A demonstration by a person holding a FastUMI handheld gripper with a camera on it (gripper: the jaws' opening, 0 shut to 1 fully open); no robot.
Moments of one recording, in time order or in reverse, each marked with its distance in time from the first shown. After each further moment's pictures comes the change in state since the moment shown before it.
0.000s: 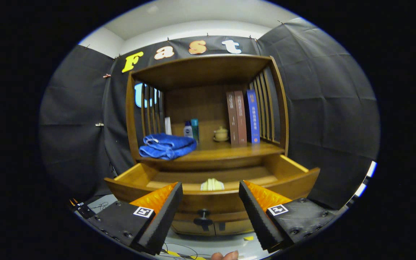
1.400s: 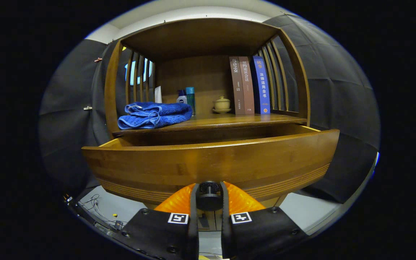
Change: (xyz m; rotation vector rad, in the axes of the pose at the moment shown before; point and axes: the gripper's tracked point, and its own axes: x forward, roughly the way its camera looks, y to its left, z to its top) arm 0.080 0.007 -0.127 0.017 0.159 -0.068
